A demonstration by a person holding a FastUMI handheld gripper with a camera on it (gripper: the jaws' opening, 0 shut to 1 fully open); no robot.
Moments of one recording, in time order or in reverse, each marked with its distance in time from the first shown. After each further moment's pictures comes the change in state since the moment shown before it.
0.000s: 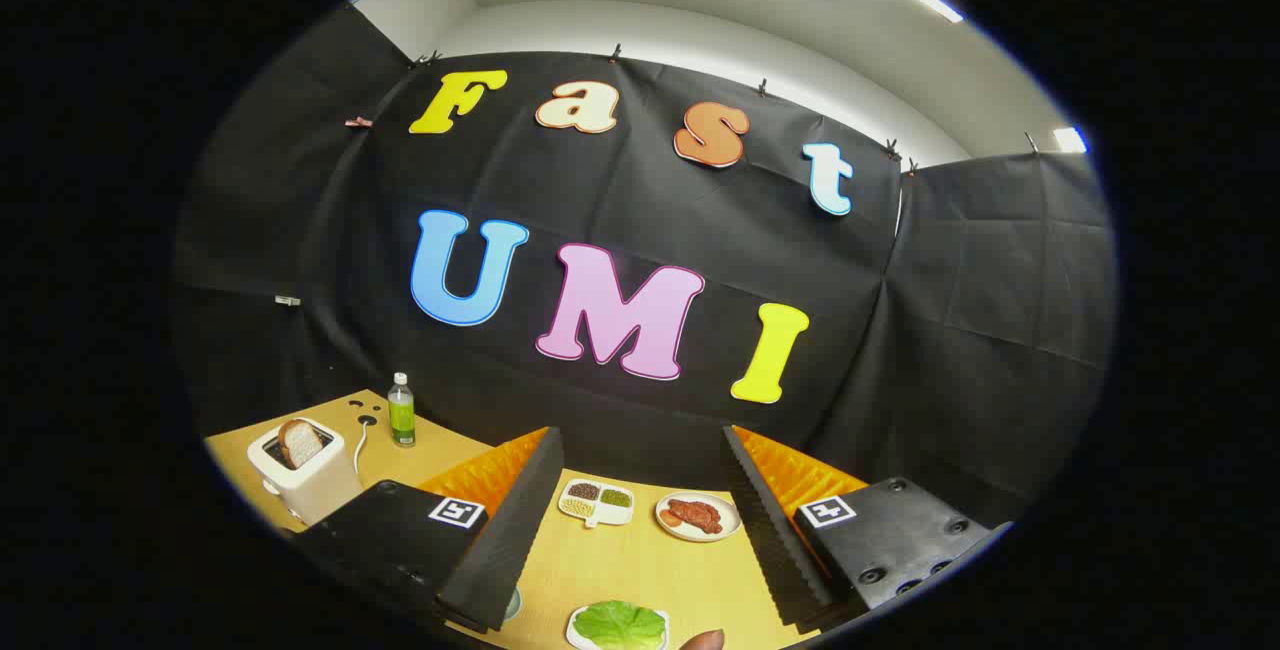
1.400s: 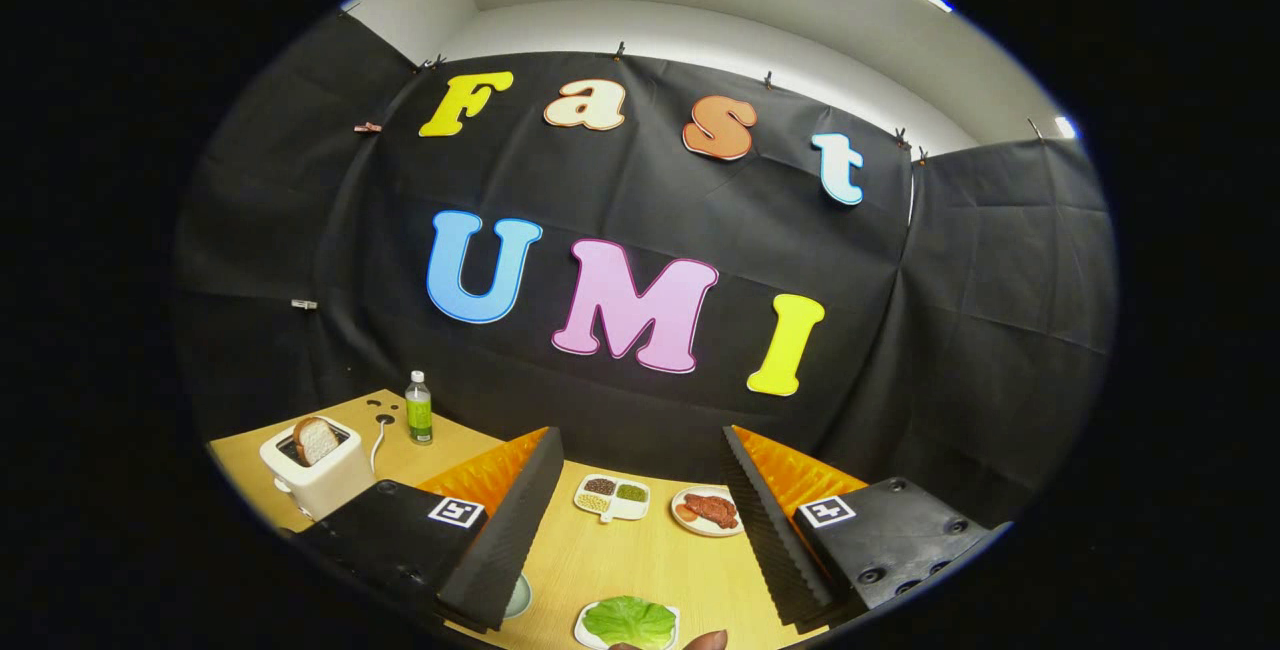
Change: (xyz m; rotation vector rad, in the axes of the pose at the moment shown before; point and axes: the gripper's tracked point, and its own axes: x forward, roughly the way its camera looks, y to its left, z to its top) arm -0.006 0.001 -0.011 0.052 0.014 0.068
